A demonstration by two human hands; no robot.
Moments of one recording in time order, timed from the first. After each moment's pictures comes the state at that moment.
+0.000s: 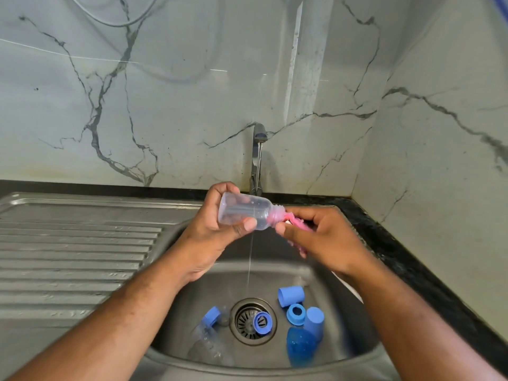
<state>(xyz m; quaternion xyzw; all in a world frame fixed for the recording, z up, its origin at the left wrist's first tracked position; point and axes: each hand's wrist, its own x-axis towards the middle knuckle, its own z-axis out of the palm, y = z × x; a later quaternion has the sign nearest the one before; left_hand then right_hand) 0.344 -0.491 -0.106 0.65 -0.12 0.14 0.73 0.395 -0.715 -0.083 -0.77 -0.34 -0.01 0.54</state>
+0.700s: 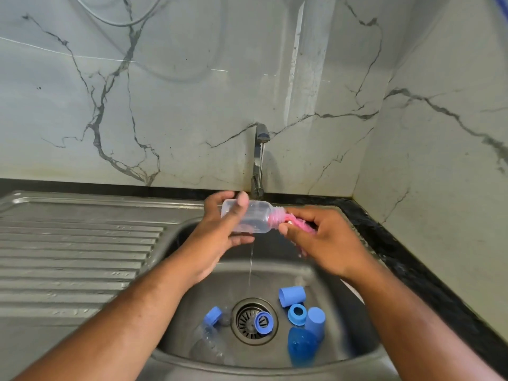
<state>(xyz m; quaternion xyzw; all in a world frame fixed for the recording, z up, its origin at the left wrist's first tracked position) 0.338 -0.500 -0.102 0.67 -0.03 0.12 0.73 0.398 -0.711 -0.086 -0.81 -0.34 -0.07 0.47</state>
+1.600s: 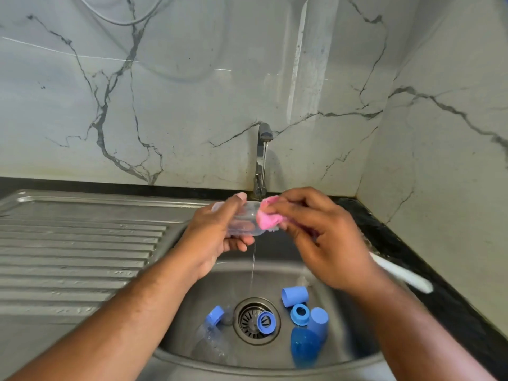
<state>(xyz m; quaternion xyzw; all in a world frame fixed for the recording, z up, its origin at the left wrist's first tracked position) 0.337 -0.505 -0.088 0.64 0.06 0.14 0.75 0.379 -0.705 -0.076 -0.73 -0.50 -0.31 0.36</state>
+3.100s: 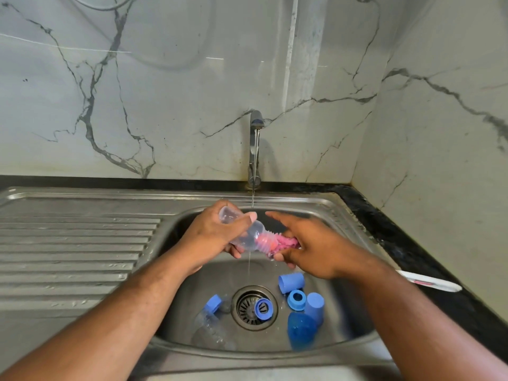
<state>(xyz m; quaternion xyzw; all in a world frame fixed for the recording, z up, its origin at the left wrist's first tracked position) 0.348 -0.498 -0.118 0.77 0.02 0.13 0.62 0.400 -0.709 -0.102 -0.89 -0.37 0.06 0.24</state>
